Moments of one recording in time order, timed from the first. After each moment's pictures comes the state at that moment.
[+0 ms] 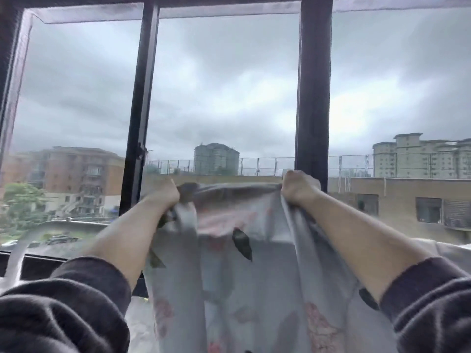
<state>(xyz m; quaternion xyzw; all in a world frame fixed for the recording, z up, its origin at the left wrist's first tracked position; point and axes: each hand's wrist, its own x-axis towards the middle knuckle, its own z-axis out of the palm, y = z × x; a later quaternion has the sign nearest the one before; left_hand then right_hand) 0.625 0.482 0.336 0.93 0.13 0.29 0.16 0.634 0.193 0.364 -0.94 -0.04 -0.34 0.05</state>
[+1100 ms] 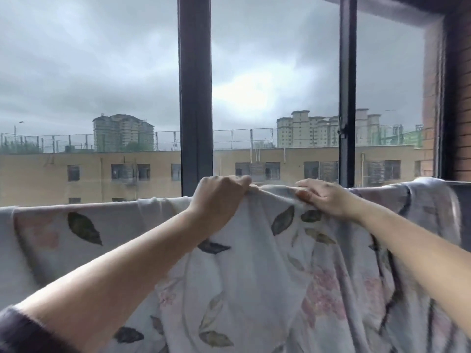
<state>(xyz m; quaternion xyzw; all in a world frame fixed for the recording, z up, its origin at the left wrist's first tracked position) 0.528 0.134 0.270 0.81 -0.35 0.47 0.03 0.475 -0.125 0.269 -0.96 -0.02 -0.26 0.13</state>
